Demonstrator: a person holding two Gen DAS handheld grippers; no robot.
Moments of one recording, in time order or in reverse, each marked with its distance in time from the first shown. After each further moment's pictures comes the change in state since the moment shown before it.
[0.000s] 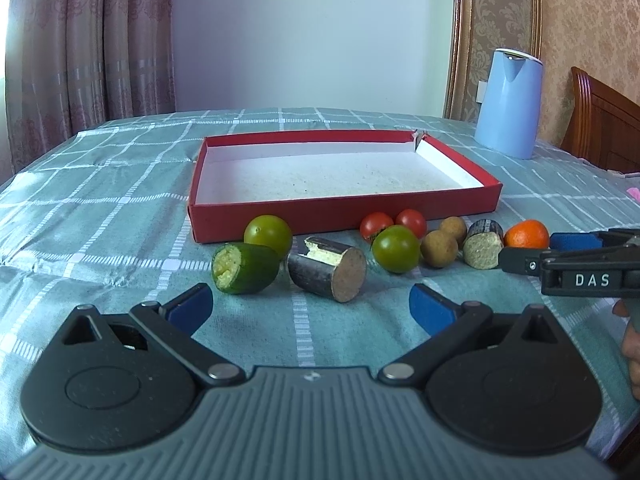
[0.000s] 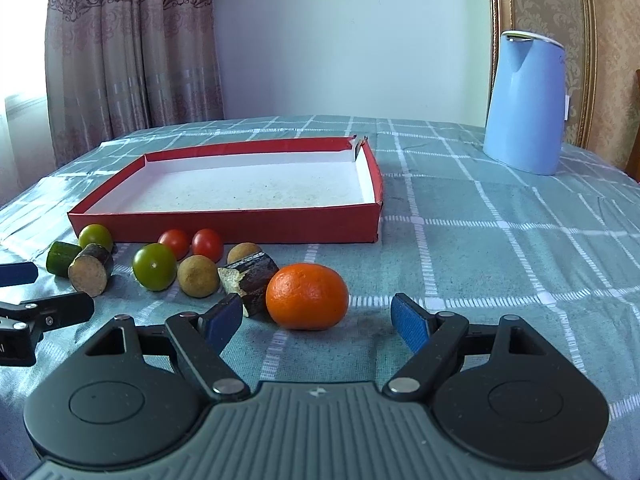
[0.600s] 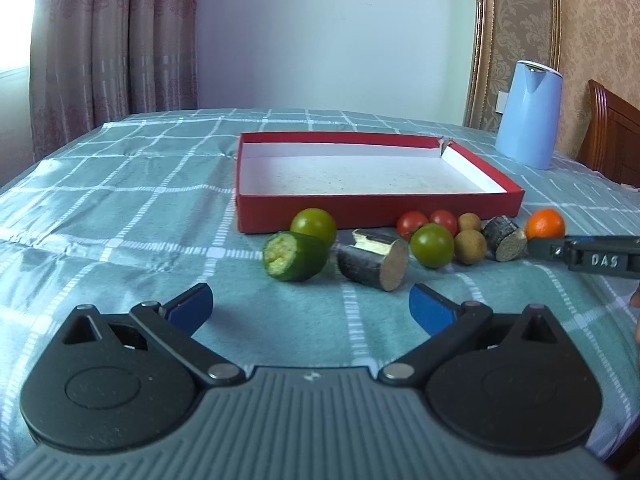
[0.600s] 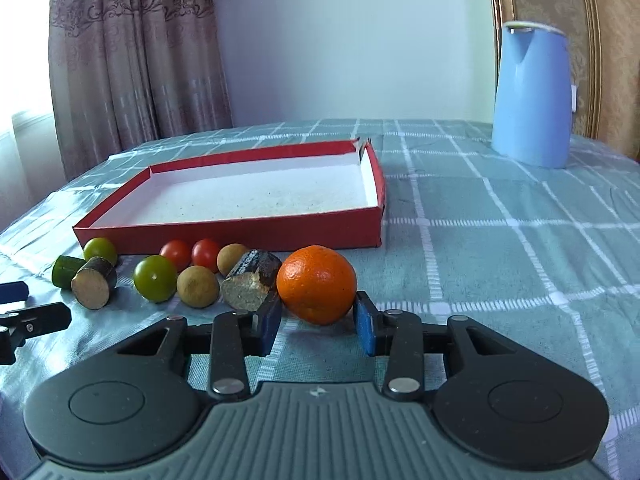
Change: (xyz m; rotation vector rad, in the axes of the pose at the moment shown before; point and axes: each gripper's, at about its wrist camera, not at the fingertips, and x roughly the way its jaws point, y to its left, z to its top) left arm -0.014 0.026 -0.009 -0.043 -0.017 0.049; right arm -0.001 -0.010 -0.002 0.043 -0.047 0.038
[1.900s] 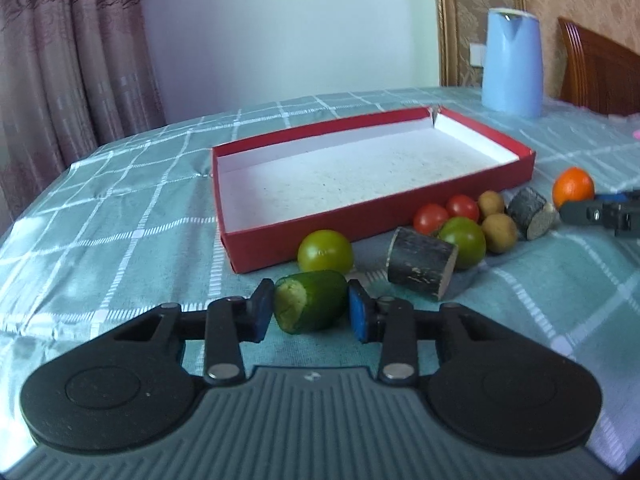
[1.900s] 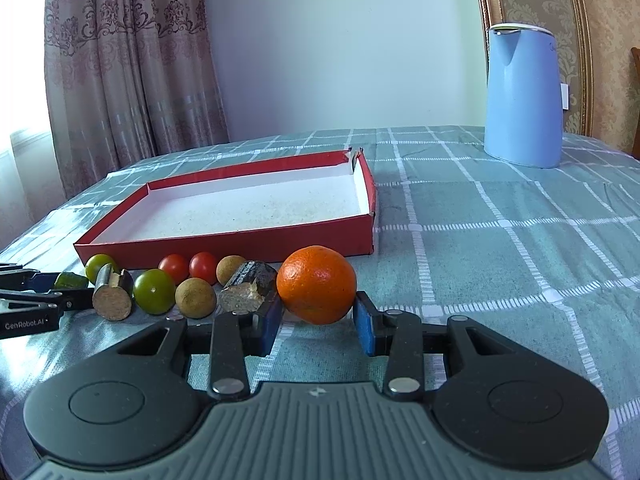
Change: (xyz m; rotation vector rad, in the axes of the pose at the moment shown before) left arm 0.044 0.003 0.024 0.197 0.052 -0.032; right arm 0.000 -0.006 0.000 0.033 -0.007 0.014
